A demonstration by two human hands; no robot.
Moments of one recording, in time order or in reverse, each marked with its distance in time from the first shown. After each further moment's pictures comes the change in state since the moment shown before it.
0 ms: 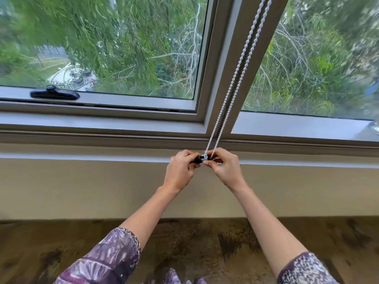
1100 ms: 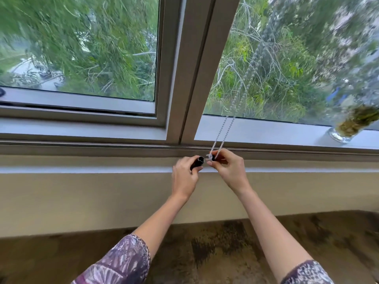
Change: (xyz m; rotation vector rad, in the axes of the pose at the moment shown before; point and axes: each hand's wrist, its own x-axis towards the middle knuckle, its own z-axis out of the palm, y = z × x) left_hand 0.047 0.068 0.129 -0.316 0.132 -0.129; right_hand 0.020 0.067 -0.105 -0.116 0.099 0.099
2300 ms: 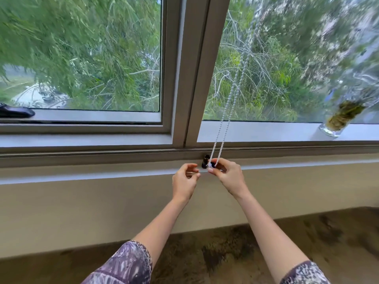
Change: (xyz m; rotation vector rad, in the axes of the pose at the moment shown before) left_hand -0.032 0.010 -0.041 -0.334 -0.072 -0.246; right_hand -0.042 -0.030 0.005 0.065 -0.012 0.138
